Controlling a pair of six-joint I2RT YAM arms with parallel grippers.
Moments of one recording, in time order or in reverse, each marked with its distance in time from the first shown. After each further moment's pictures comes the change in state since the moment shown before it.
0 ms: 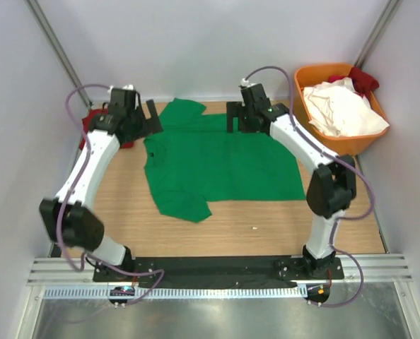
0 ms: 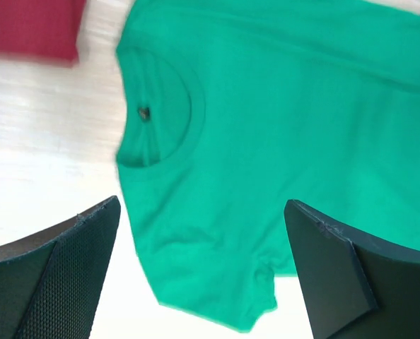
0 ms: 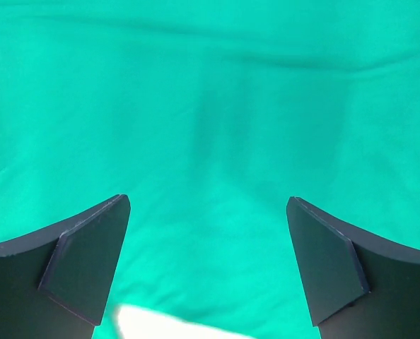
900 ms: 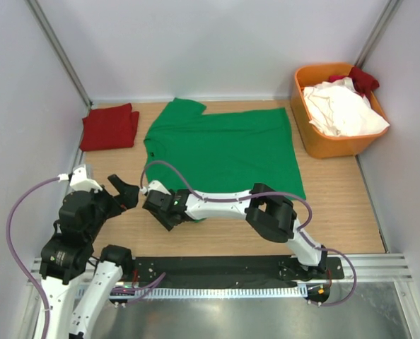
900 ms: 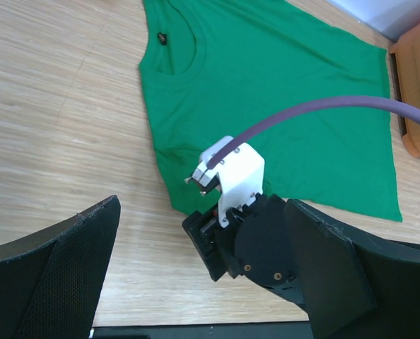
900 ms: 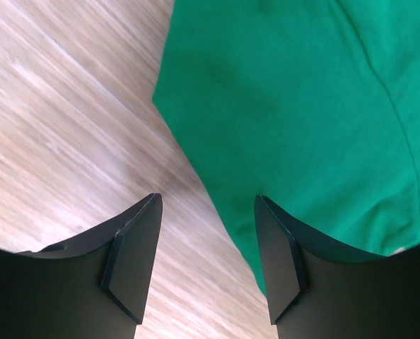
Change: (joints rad) left arm -0.039 -1.211 -0.719 -0.101 -0.047 -0.129; right arm 0.833 0.241 -0.095 0.034 0.211 0.050
